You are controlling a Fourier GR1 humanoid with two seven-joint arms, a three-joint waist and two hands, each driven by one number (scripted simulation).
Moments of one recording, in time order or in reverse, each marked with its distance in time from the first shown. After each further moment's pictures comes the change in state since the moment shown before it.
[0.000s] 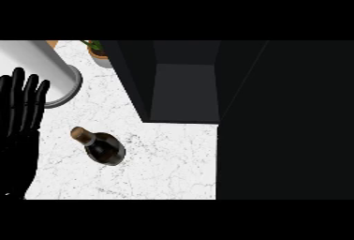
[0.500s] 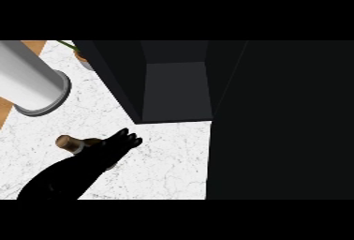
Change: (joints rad) left arm 0.011 0.115 -0.270 0.032 0.449 -0.507 -0.027; right arm 0.029 -0.007 0.078 -0.028 -0.063 0.076 0.051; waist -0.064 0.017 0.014
